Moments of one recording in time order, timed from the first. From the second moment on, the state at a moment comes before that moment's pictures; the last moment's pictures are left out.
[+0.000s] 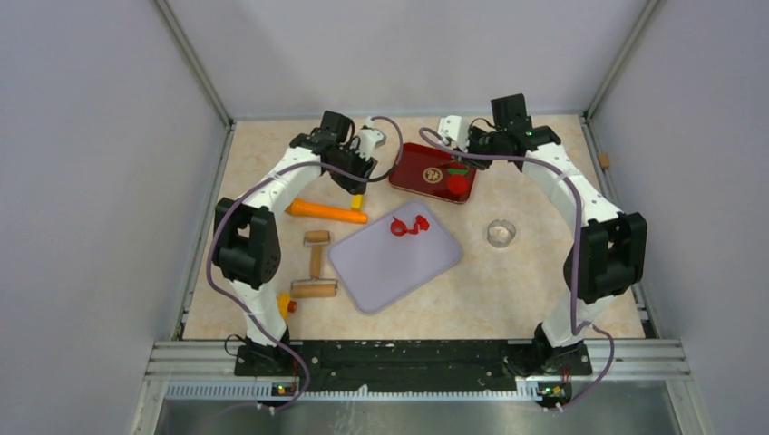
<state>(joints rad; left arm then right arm) -0.34 1.88 1.60 -0.72 0.27 0.37 0.29 1.71 1.56 -0.64 -0.46 -1.02</state>
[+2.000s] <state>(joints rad) -0.34 1.88 1.58 -0.70 0.27 0.36 0.29 1.71 1.46 -0.62 -0.38 -1.13</state>
